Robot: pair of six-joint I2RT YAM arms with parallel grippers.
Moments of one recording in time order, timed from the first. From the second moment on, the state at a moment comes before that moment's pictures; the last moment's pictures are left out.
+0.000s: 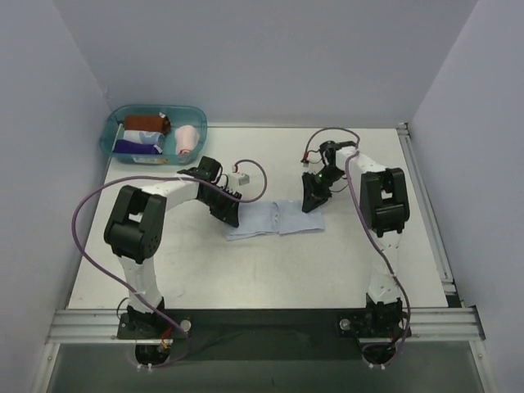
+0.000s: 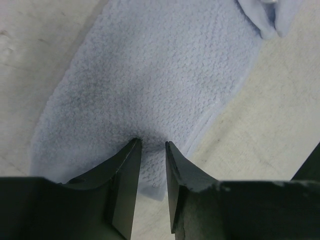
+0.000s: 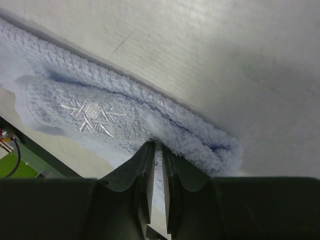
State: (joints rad) left arm -0.38 1.91 1.21 -0.53 0.60 0.20; right arm 0.21 2.27 1.73 -1.02 -0.51 -0.05
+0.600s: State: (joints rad) left arm -0.33 1.90 1.41 -0.61 0.54 0.30; right arm 0.24 1.83 1.40 -0.98 -0.69 -0.07
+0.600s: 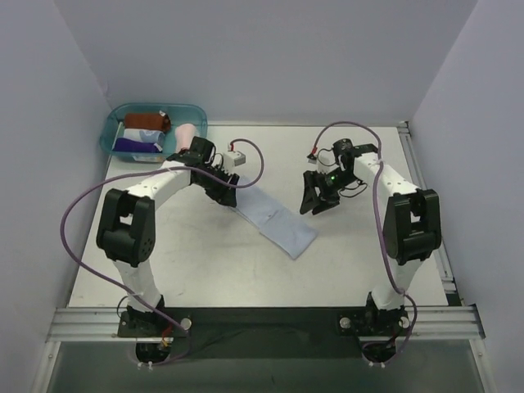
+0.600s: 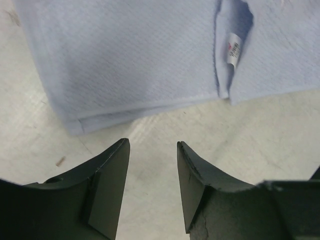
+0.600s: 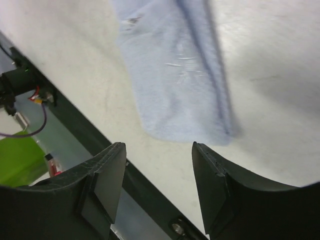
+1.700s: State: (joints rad) left arm -0.31 2.12 1.55 -0.49 0.77 0.20; right arm 0.35 1.85 1.18 -0.77 -0.91 0.10
